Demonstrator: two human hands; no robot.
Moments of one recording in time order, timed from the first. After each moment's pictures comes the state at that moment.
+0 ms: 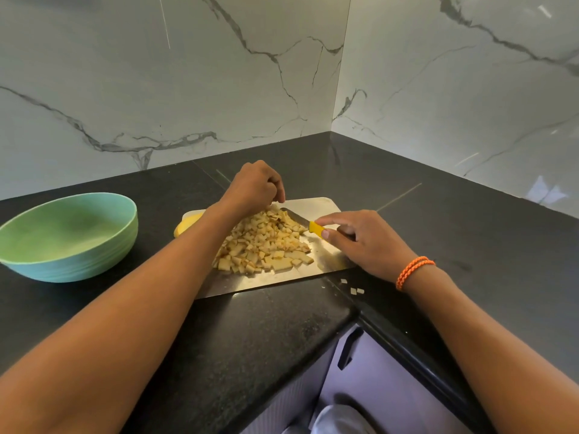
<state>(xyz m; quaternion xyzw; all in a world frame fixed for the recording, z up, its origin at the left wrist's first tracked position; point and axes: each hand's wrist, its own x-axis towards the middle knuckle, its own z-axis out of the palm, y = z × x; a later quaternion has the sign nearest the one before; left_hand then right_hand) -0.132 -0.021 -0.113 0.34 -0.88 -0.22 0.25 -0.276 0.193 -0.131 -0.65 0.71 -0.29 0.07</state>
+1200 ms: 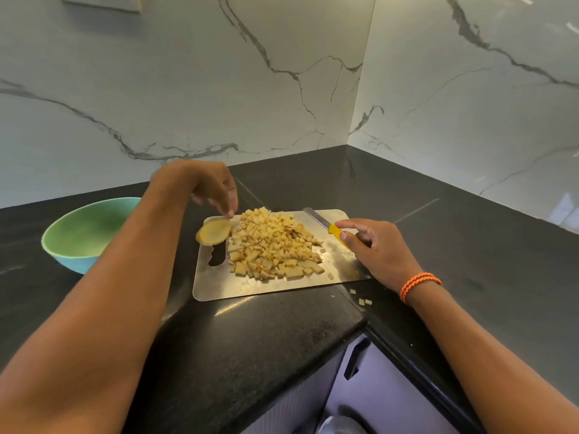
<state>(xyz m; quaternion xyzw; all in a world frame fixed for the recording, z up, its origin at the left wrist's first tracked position) -0.040 -0.076 -0.049 0.41 -0.89 -0.21 -0.06 -0.290 0.182 -0.150 -0.59 0.70 -0.40 0.06</state>
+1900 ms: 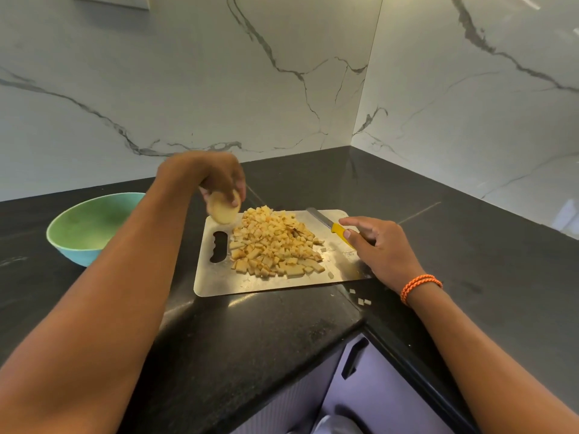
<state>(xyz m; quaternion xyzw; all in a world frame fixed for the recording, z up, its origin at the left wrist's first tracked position) -0.043 -0.060 -0.037 0.40 -0.89 -0.19 -0.04 -0.286 0.187 -0.145 -0.57 0.71 -0.41 0.05</state>
